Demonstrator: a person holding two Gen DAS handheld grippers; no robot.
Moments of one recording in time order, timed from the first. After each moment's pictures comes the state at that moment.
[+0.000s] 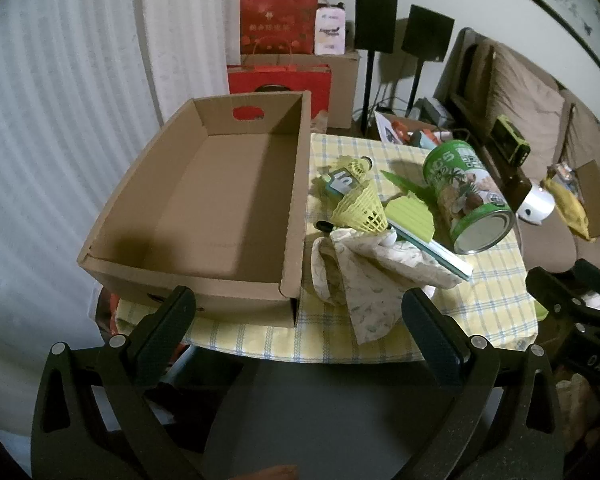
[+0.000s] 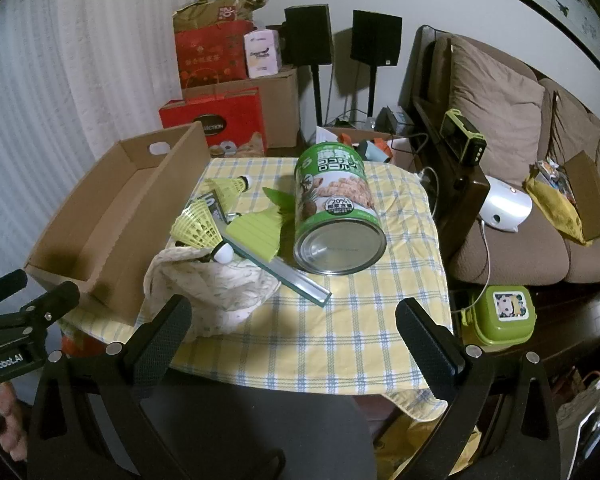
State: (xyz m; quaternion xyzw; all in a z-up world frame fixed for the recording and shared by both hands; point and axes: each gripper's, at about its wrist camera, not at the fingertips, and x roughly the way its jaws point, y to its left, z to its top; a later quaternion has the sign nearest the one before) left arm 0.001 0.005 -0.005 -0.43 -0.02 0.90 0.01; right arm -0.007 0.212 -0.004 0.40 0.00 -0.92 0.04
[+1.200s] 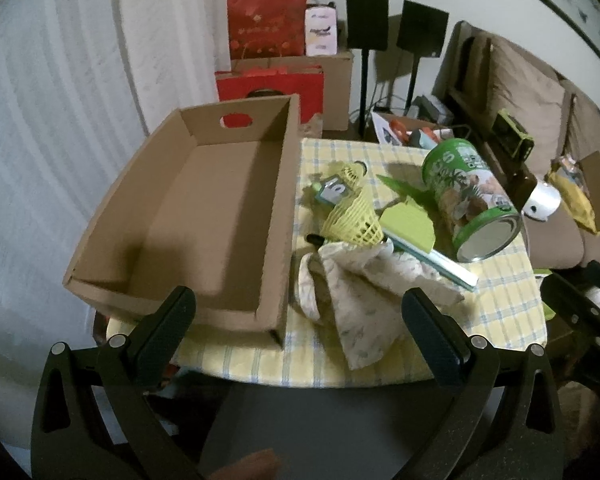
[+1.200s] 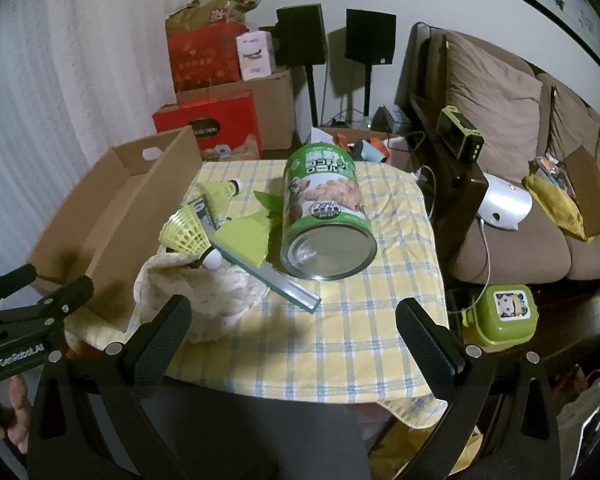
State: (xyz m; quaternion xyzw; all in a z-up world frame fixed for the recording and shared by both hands) left arm -0.023 0.024 -0.012 -0.43 0.01 0.90 0.01; right arm -0.018 0.230 -0.007 0.39 -0.02 -0.92 0.04
